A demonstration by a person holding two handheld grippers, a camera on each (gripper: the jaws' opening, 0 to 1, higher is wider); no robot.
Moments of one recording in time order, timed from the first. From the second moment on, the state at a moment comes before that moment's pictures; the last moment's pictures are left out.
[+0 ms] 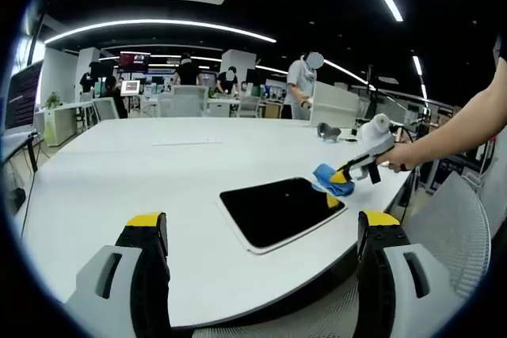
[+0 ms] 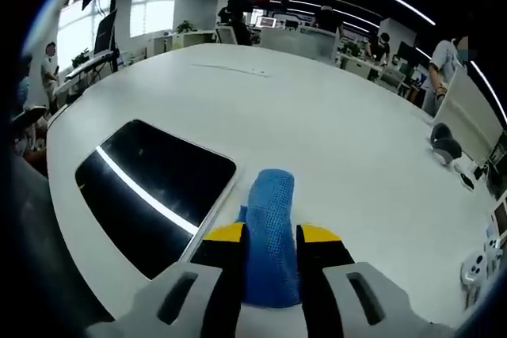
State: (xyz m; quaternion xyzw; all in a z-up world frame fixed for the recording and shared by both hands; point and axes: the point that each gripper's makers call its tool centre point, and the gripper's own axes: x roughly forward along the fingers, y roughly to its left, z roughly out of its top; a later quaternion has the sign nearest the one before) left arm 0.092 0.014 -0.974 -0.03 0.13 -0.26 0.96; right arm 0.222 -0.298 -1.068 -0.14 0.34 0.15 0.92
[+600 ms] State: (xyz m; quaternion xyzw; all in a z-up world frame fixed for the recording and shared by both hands) left arm 0.093 0.015 -0.972 -0.03 0.12 -0.26 0.96; right arm 0.186 -0.309 -0.988 -0.06 0.24 0.14 0.96
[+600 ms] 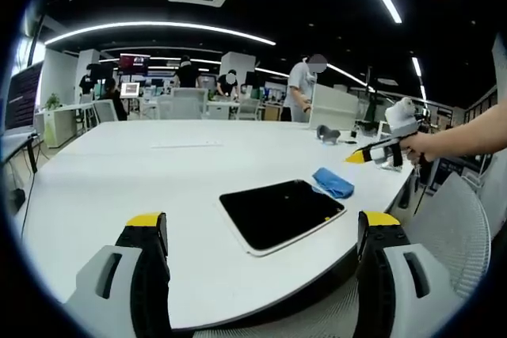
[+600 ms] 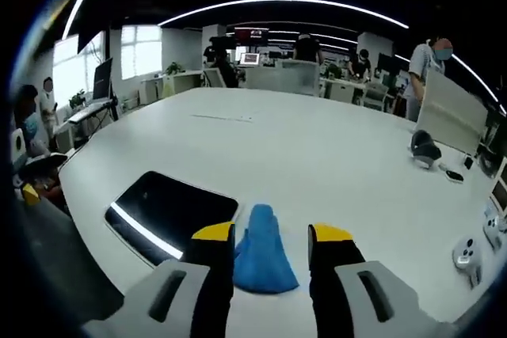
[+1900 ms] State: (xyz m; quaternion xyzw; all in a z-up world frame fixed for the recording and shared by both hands) left arm 0.093 0.014 -0.969 -0.03 0.11 -0.26 0.96; right arm 0.089 -0.282 -0.986 -0.05 0.18 0.10 0.98
